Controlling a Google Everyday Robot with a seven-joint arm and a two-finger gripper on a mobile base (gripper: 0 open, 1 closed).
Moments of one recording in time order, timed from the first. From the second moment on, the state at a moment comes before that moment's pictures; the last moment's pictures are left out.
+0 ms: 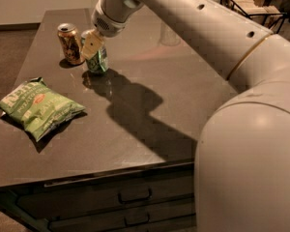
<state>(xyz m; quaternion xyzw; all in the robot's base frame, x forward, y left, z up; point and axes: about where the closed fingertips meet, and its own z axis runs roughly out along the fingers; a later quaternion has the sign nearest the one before) 0.713 0.116 0.924 -0.51 0.79 0.11 0.31</state>
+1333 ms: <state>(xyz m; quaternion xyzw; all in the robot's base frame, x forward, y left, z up) 0.733 0.143 0.913 -0.52 0.77 0.14 0.33</state>
